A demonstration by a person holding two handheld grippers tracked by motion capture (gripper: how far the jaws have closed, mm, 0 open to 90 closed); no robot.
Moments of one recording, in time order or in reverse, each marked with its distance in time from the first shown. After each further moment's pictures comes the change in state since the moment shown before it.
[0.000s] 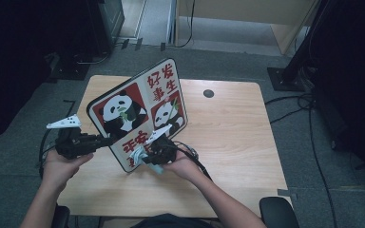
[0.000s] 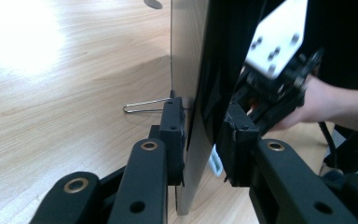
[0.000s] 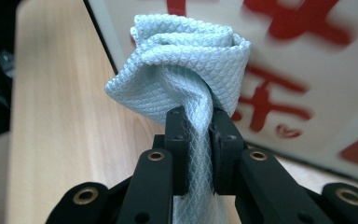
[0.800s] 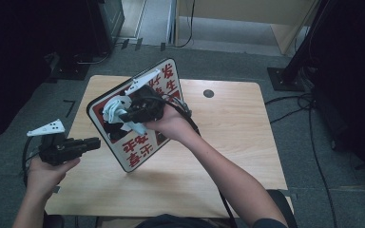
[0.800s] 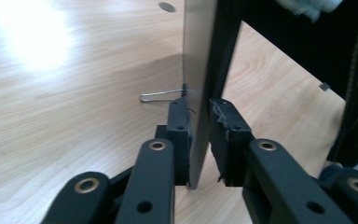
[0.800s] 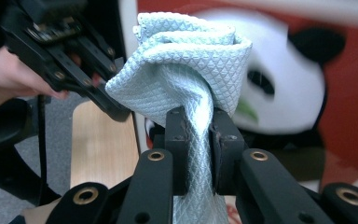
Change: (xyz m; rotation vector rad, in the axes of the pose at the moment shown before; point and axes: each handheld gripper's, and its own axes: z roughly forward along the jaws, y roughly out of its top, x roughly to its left) left arm 0.003 -0.016 -0.032 -0.036 0.053 -0.027; right arm 0.035 0.149 -0.101 -0.144 -0.020 -0.167
